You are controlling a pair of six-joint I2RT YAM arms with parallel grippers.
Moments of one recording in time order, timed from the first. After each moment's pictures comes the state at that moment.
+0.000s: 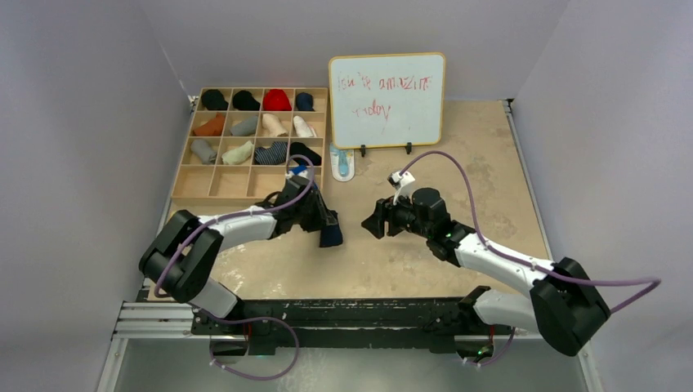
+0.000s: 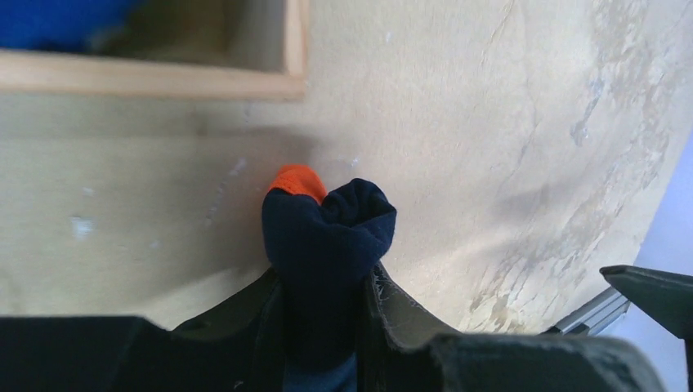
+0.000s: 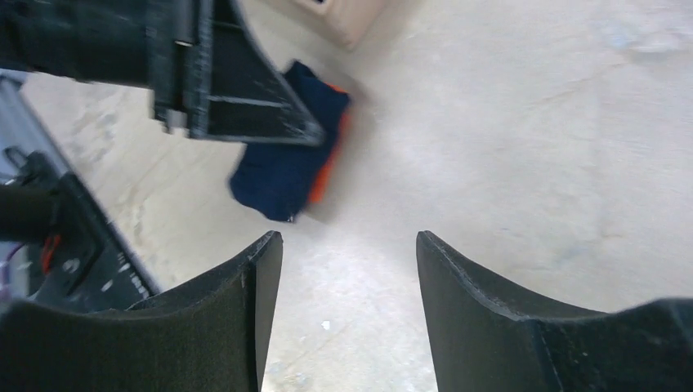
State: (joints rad) left arm -0.61 1.55 0.69 0.05 0.11 -0.90; right arm 0.65 1.19 0.51 0.23 -0.29 0.37
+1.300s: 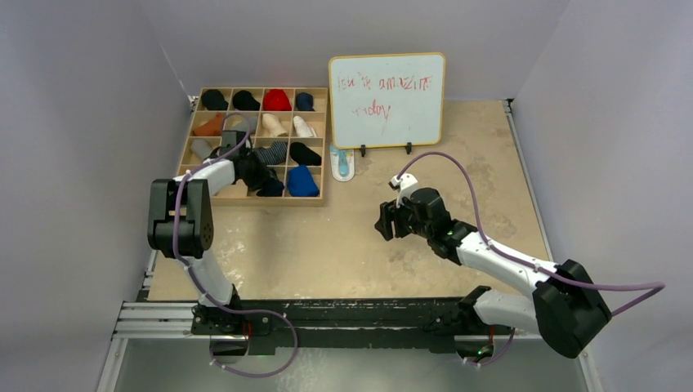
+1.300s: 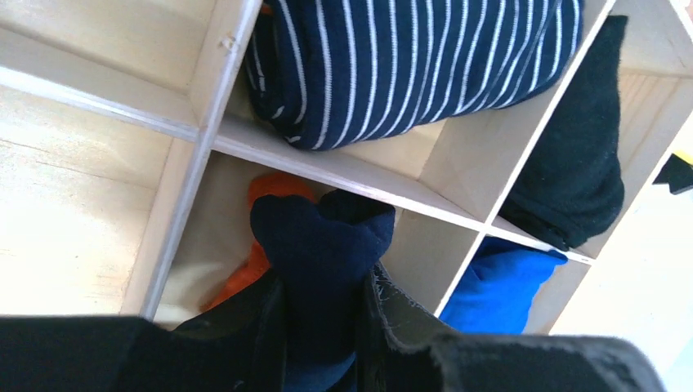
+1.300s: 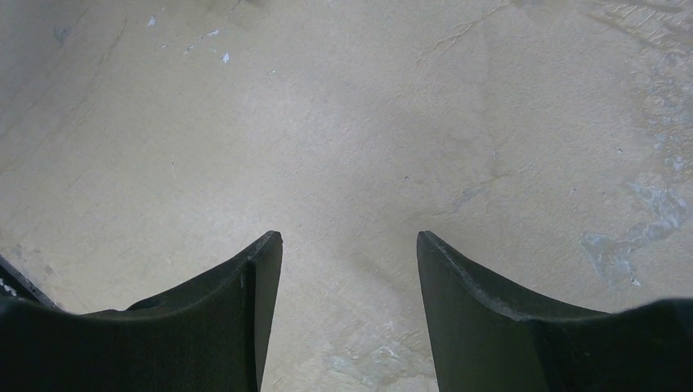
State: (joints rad) left arm 0.00 1.80 1.09 -0.26 0.21 -0.59; right arm 0.63 1.15 0.53 0.02 -0.10 0.22
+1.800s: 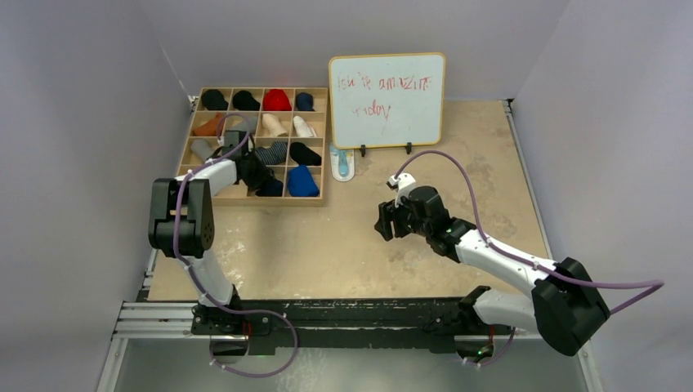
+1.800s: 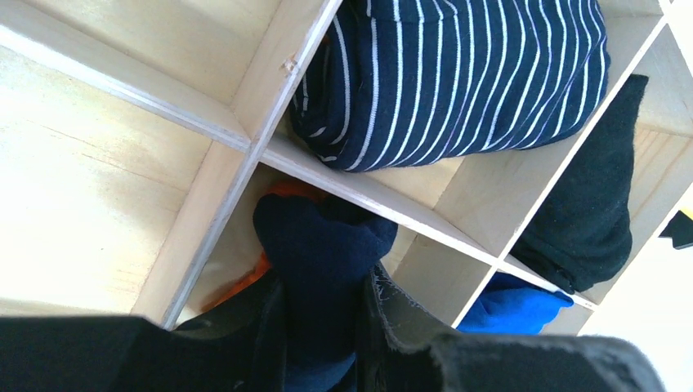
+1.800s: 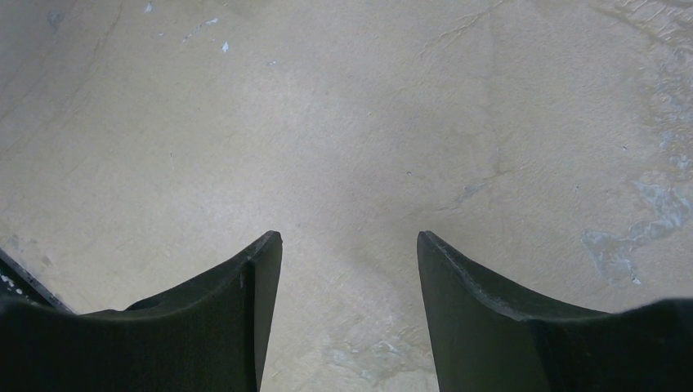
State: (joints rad) left arm -0.01 1.81 1.09 -0.25 0.08 -0.69; right arm 0.63 1.17 0.56 -0.02 -0.11 0.20
